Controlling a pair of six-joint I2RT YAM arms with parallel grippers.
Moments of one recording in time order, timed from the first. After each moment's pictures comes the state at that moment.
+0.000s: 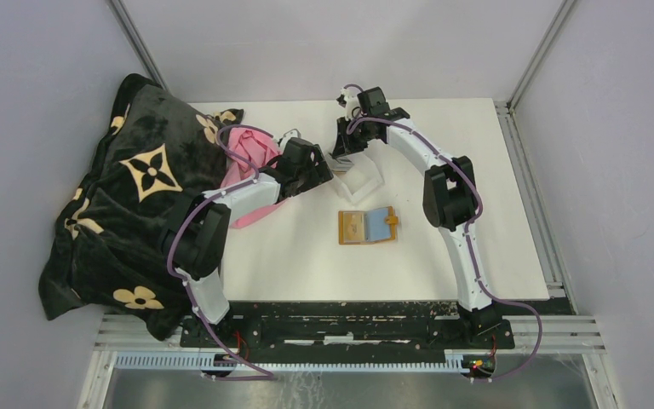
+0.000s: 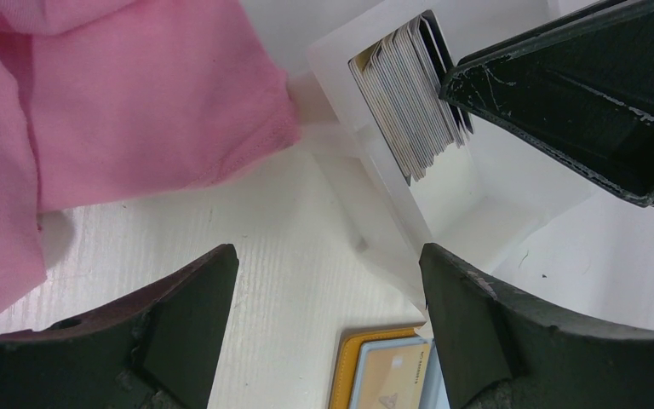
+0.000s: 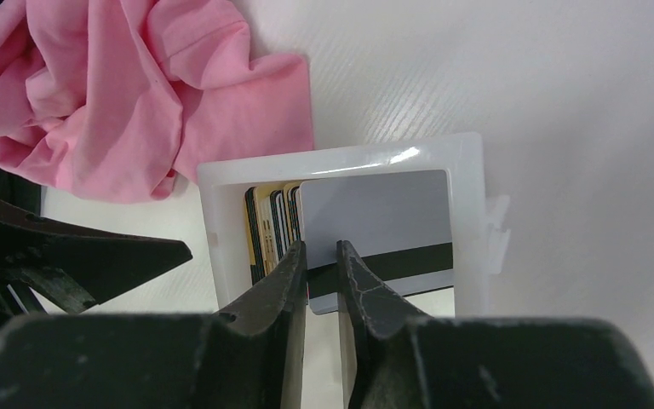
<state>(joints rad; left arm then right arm) -0.52 1.80 1.16 -0.10 -0.15 -0.79 0.42 2.43 2.19 -0.62 -0.51 0.17</state>
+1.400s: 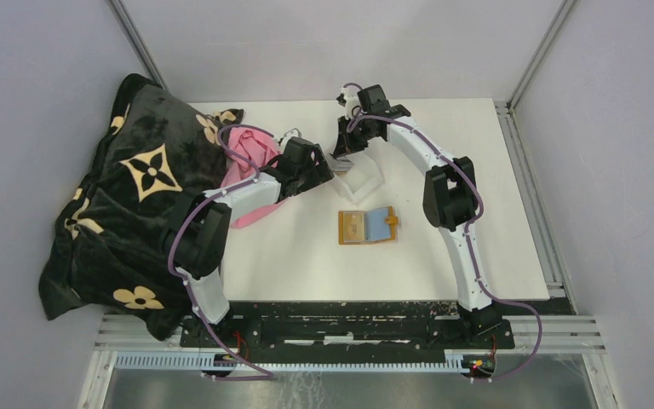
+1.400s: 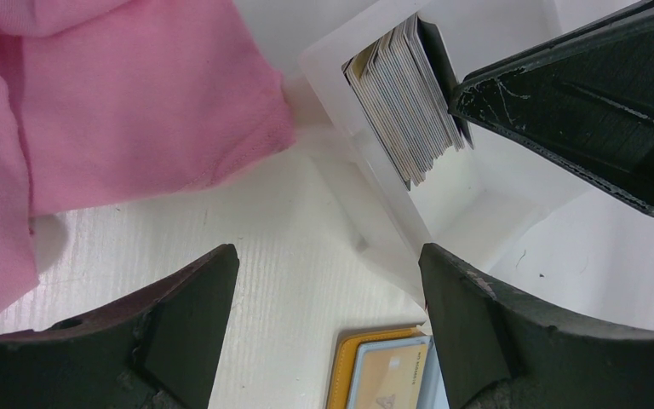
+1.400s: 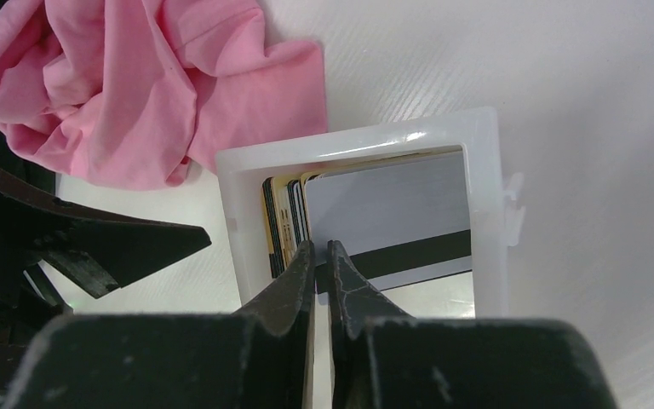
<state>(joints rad) -0.52 1.81 1.17 -0.10 -0.14 -0.79 0.43 2.43 2.23 -0.69 -0.52 0.17</state>
